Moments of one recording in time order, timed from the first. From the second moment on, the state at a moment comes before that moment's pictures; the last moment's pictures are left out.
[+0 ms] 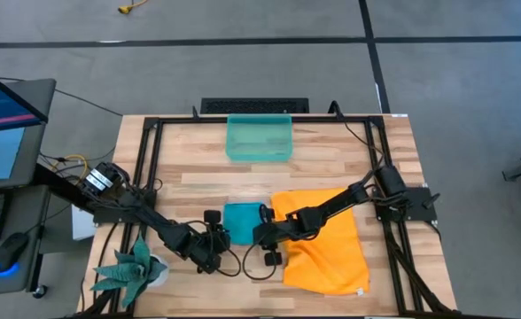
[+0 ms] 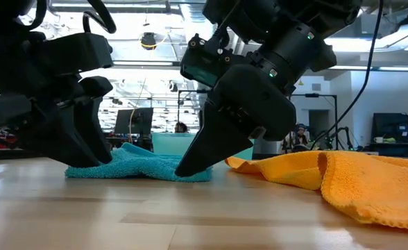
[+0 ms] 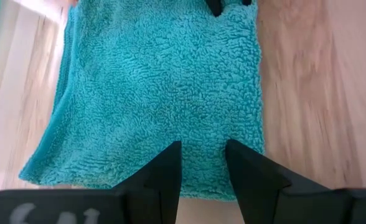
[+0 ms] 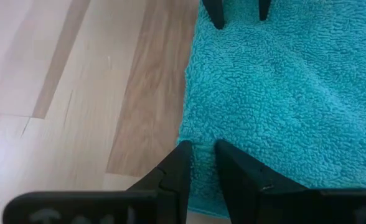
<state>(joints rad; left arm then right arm) -0.59 1.75 0.80 -0.22 -0.62 -0.38 0.31 2.09 1.17 0.05 0.11 0.09</state>
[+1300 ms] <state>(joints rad) -0.71 1.75 1.05 -0.57 -0.76 -0.41 0.42 2.08 1.51 -0.59 0.26 0.08</state>
